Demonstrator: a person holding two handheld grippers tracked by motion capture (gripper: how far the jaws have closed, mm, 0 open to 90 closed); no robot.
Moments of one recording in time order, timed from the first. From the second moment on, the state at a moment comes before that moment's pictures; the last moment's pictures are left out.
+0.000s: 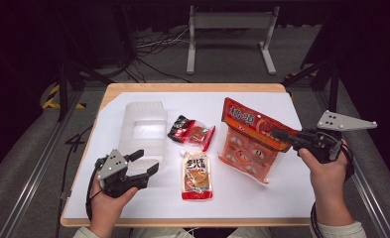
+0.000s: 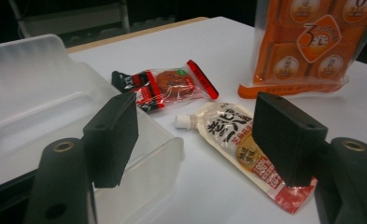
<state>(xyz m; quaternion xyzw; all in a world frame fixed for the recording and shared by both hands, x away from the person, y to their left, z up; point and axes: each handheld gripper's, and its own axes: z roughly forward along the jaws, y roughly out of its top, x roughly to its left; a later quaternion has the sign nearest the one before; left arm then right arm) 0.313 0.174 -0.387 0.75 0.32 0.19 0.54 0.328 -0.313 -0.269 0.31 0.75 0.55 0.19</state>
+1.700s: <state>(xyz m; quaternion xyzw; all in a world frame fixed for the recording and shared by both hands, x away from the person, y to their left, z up) 0.385 0.057 -0.387 0.75 0.17 0.04 0.64 0.326 -0.254 -0.257 0.21 0.76 0.60 0.12</state>
